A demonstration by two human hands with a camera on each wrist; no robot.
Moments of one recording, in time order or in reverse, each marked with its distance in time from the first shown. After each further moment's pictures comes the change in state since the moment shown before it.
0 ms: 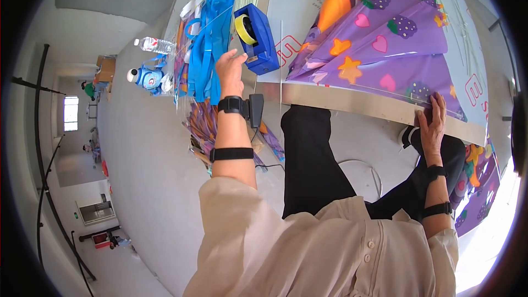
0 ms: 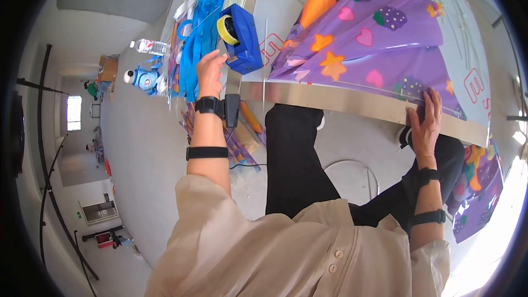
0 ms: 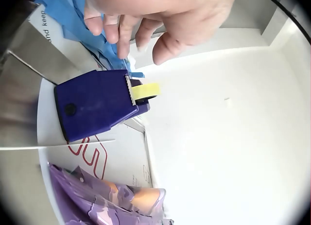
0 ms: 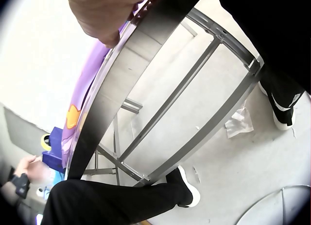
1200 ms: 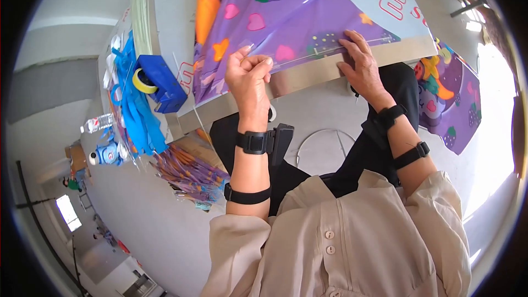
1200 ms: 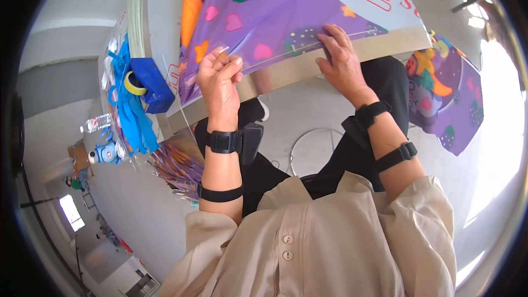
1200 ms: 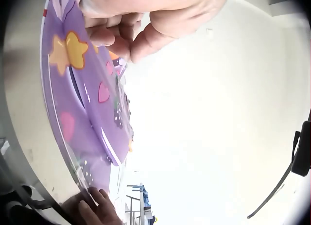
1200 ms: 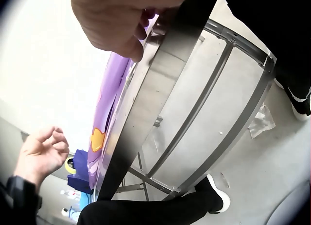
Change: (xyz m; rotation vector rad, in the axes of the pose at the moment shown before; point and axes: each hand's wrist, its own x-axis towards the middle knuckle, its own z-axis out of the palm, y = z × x) left_hand -0.200 0.022 0.179 -0.423 -0.650 -0.095; right_hand 0.002 0.000 -0.015 0.121 0.002 0.052
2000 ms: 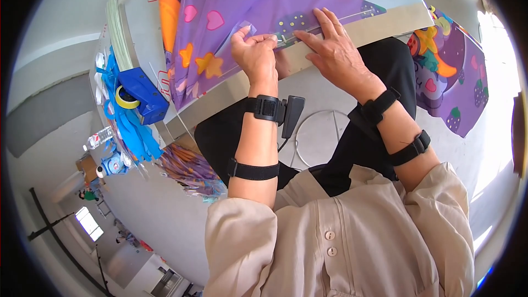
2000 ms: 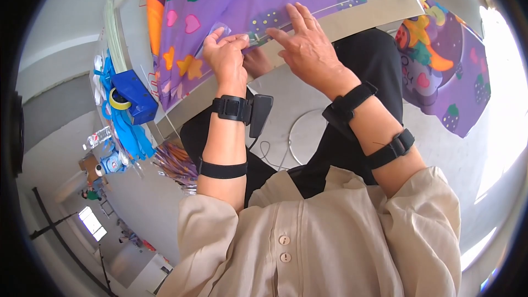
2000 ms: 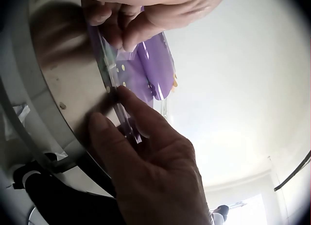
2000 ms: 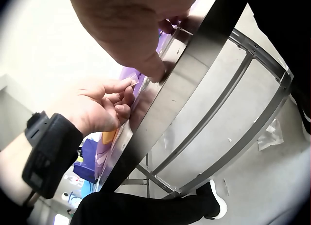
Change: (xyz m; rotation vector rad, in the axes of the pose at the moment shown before) left_hand 0.018 -0.059 0.077 0.225 0.126 -0.108; right_hand -0.003 -0.009 -0.005 -0.213 -0.117 -0.073
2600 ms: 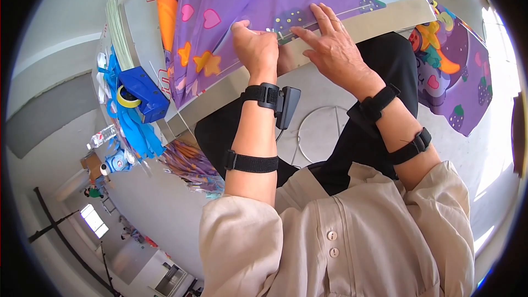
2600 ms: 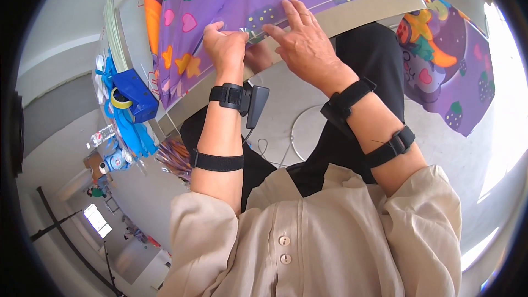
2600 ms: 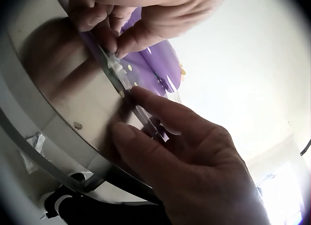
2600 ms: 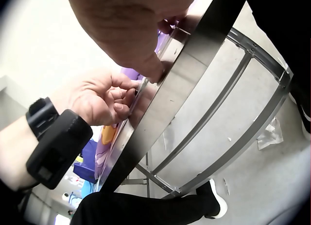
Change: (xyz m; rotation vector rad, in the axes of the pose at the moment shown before) left_hand 0.011 -0.003 0.007 0.554 0.050 0.187; right_hand -0.001 0.001 0.002 -0.025 -0.018 0.008
